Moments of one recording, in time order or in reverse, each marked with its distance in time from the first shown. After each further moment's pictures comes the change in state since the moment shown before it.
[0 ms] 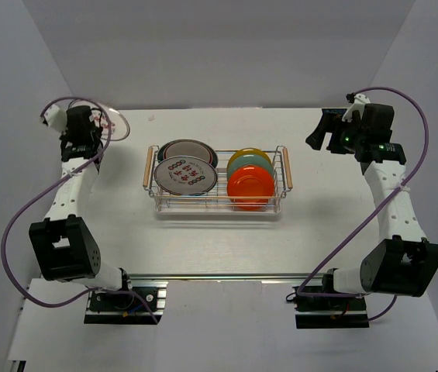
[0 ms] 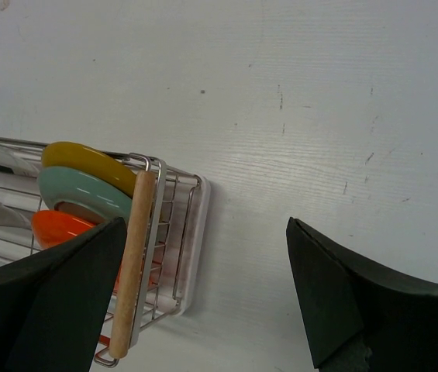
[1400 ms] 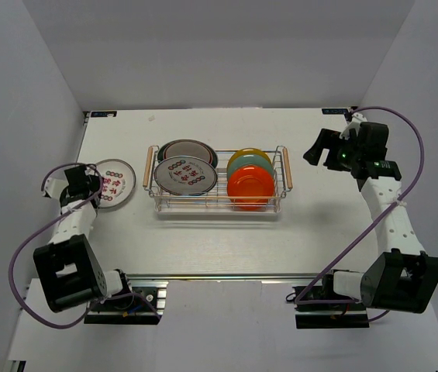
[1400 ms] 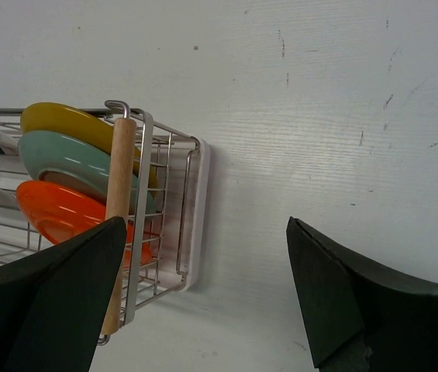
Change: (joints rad) left arm 0.241 -0.184 -0.611 -0.013 0.140 -0.295; right arm 0.000 -0.103 -0.197 0.043 0.018 0.058
